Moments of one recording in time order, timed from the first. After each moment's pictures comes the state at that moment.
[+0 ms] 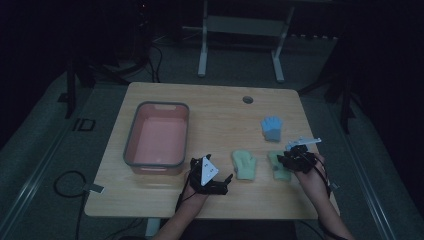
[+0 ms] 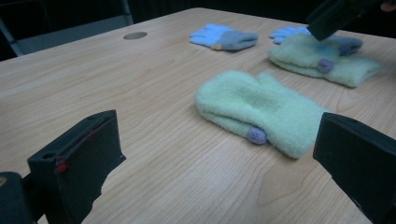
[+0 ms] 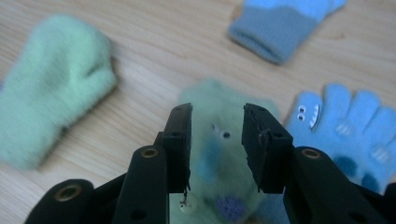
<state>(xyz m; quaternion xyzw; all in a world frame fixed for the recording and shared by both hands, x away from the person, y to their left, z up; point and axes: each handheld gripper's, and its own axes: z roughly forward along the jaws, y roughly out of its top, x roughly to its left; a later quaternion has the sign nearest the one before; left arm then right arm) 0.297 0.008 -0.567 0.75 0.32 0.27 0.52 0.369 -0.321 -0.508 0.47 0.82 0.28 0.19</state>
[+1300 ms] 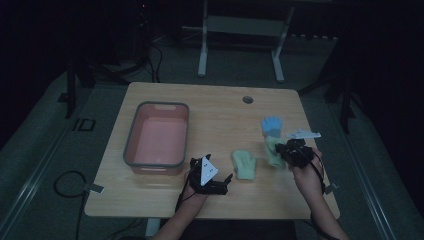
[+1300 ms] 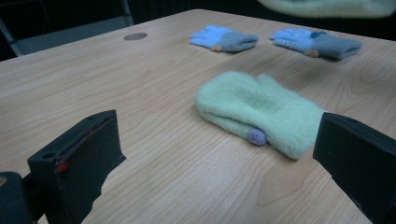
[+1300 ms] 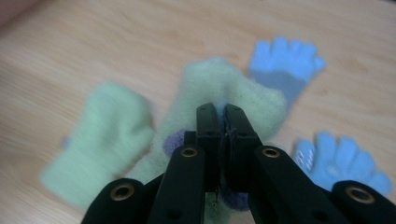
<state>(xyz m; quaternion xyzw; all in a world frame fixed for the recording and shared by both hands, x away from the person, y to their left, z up) 0.297 0.009 -0.567 0.74 0.32 0.27 0.52 0.357 -0.284 -0.460 0.46 0.79 0.32 0.24</state>
